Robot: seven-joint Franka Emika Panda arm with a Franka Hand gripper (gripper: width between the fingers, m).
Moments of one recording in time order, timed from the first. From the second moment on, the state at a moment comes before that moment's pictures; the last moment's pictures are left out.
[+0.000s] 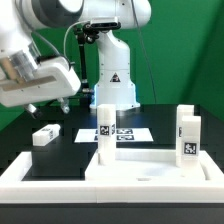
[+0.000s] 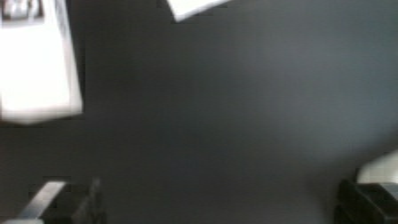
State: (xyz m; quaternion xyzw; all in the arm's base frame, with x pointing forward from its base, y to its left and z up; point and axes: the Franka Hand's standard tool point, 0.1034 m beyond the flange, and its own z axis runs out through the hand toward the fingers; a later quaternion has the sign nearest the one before) arm 0.435 -0.176 0.082 -0.94 0.21 0.20 0.16
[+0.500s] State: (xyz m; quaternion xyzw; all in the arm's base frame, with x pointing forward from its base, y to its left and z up) arm 0.409 -0.191 0.062 -0.90 0.17 0.36 0.19
